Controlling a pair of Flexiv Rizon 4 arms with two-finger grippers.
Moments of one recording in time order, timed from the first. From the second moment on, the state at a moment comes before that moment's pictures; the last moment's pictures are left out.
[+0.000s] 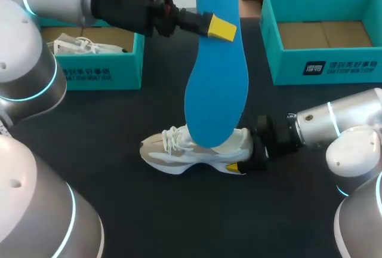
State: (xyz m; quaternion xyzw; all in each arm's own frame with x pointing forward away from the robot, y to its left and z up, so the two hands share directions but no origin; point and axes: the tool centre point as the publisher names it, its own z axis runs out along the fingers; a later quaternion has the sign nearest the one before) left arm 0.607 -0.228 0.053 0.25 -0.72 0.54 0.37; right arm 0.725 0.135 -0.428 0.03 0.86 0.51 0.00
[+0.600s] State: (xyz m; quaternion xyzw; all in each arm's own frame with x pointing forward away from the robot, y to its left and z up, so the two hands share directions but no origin) left arm 0.607 -0.227 0.052 0.25 -0.72 0.54 0.37; right arm 0.727 0.134 -0.429 0.04 0.86 0.51 0.01
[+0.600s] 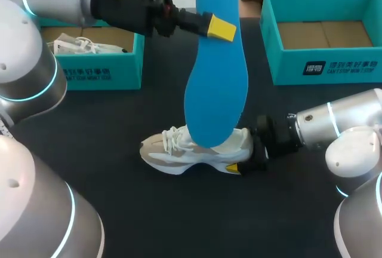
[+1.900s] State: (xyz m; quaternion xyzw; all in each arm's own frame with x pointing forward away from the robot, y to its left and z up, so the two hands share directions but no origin) left arm 0.607 -0.227 0.052 0.25 -0.72 0.54 0.37; right arm 0.733 0.131 -0.384 0.05 0.91 0.41 -0.02
